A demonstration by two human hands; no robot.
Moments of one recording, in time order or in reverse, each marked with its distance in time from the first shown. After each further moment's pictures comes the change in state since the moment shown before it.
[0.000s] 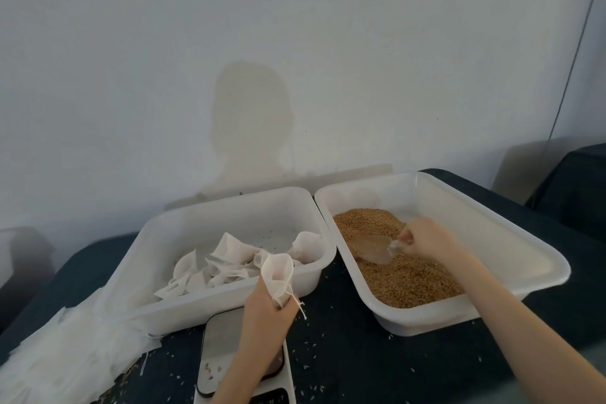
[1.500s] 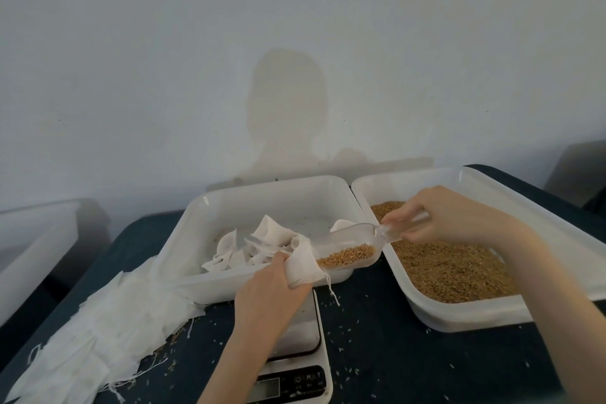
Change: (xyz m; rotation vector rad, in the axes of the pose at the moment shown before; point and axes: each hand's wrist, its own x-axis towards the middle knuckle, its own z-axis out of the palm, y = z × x) left_hand -0.004 -0.003 -0.056 0.640 0.045 0.066; right_hand -0.077 -0.085 -0.064 0.224 -0.113 -0.516
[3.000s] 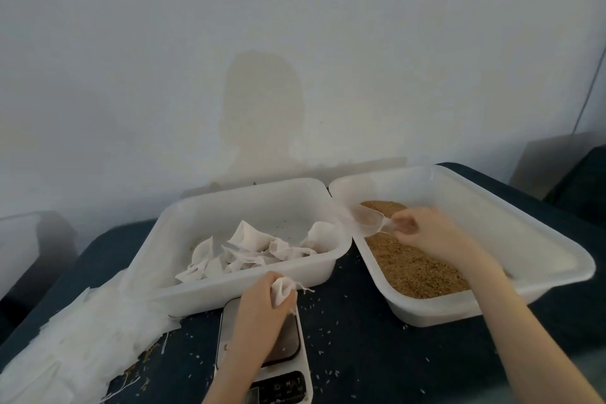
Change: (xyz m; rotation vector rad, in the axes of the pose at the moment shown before) left_hand -0.002 0.003 0.030 -0.394 -0.109 -0.018; right_hand 0.015 0.085 0.041 -0.055 0.277 0.204
